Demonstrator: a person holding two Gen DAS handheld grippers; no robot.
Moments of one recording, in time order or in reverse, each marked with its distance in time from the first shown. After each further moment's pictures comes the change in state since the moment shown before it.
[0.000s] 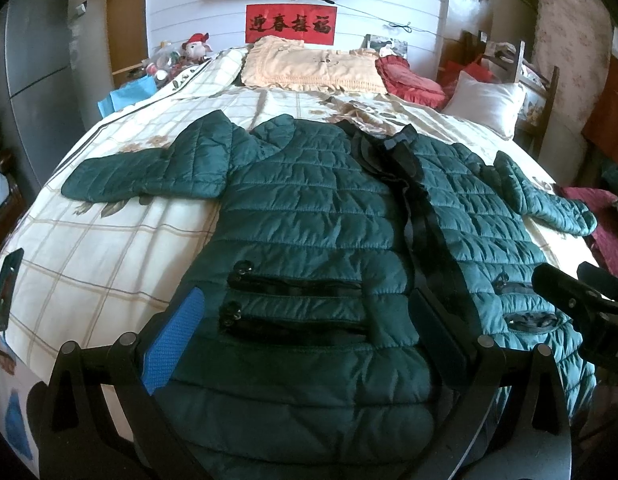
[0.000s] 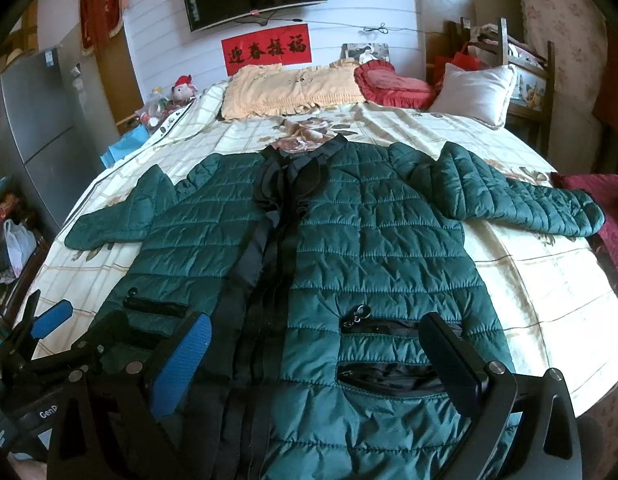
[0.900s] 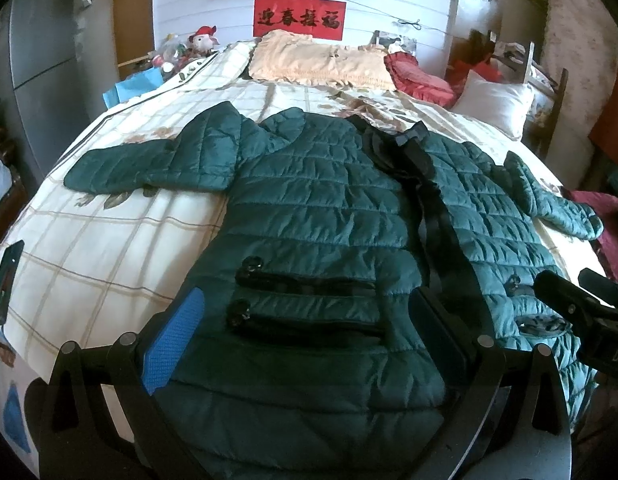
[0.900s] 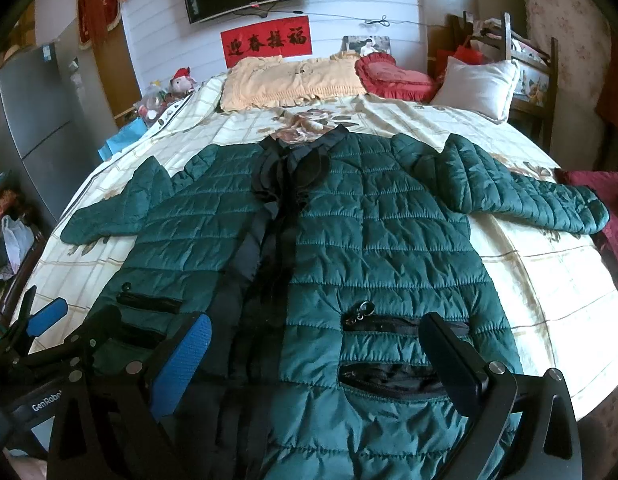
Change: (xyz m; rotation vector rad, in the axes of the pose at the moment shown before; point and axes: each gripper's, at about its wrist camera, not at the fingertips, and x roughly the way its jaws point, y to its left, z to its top) left arm 0.012 0.011 0.000 -0.027 0.016 0.016; right arm 0.013 0.005 -0.001 0.020 0.098 -0.006
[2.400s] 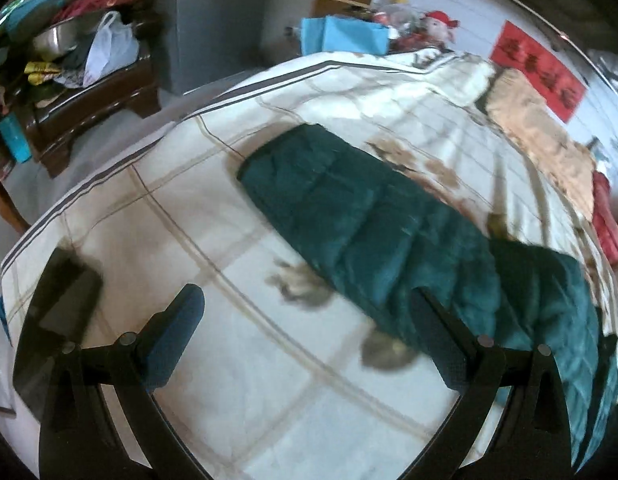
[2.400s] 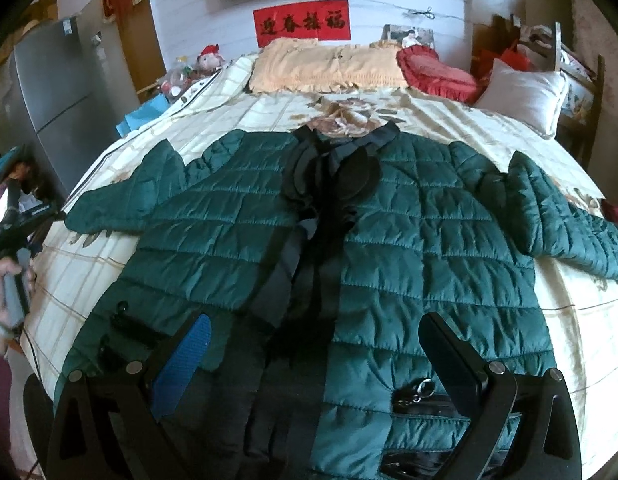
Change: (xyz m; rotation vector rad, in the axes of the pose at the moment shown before) left arm 0.132 0.347 0.107 -0.575 0.098 0.362; right arm 0.065 0.028 0.040 -0.128 0.050 0.051
